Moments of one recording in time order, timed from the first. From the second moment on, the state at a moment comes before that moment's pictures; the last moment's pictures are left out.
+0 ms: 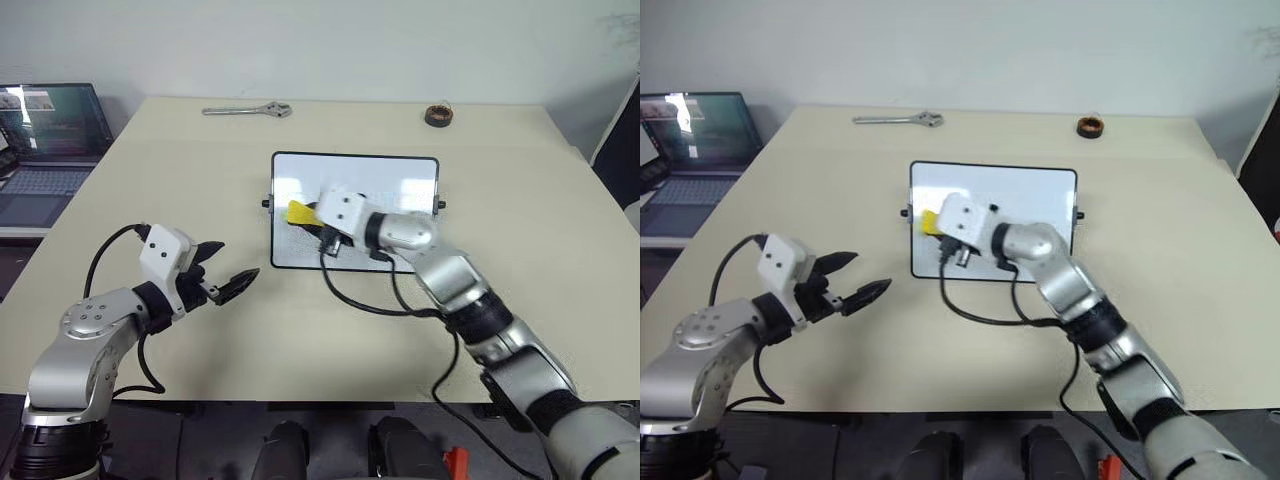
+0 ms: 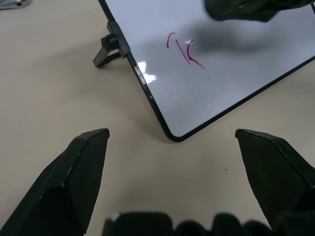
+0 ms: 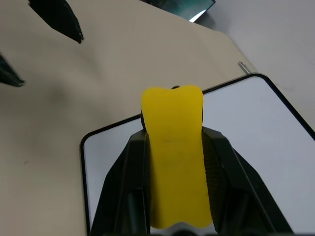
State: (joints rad) left arm -0.10 0.72 0.24 -0.29 -0.44 0.54 -0.71; right arm -0.95 -0.17 0.46 0.34 -0.13 0.21 0.63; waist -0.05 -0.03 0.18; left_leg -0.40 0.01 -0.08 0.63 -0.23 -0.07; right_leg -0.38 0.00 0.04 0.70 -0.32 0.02
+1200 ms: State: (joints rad) left arm -0.14 0.72 0.18 -0.22 -0.41 0.47 -0.76; right arm -1.05 -0.18 0.52 0.78 -0.37 -0.14 0.69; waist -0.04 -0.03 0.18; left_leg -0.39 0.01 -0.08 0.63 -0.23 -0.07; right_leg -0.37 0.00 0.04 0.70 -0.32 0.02
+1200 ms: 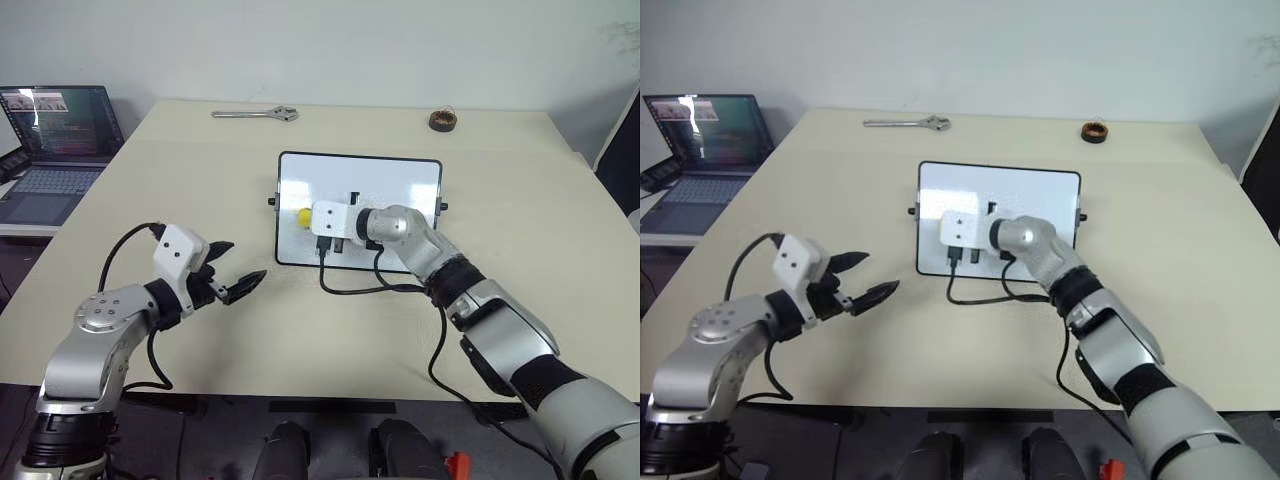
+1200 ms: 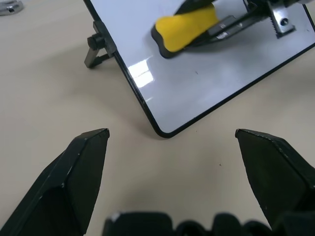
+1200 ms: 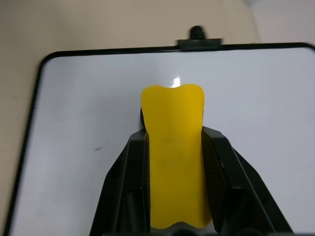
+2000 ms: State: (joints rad) left arm -0.15 0.71 0.16 -0.15 -0.39 0.41 -0.81; right arm -0.95 -0.26 0.56 0.62 -0.43 -0.14 0.67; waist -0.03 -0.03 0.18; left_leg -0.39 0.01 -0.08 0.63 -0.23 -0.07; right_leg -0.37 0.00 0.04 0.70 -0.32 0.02
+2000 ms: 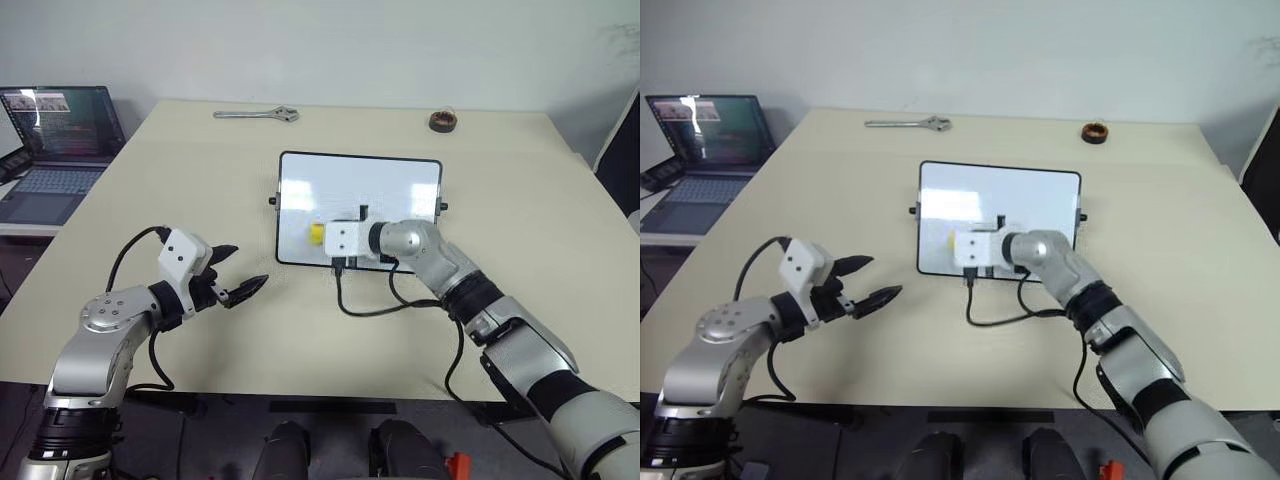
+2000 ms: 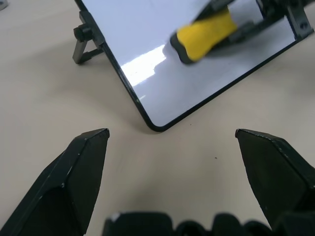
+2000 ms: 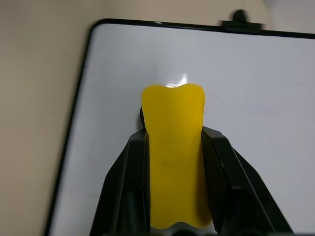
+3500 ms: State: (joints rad) left arm -0.81 0.32 -0.43 0.21 -0.16 0.20 -1.17; right arm -0.37 -0.16 -0.37 -0.26 0.03 1.00 0.19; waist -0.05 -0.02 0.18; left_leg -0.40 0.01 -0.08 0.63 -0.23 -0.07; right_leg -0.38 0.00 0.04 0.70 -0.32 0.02
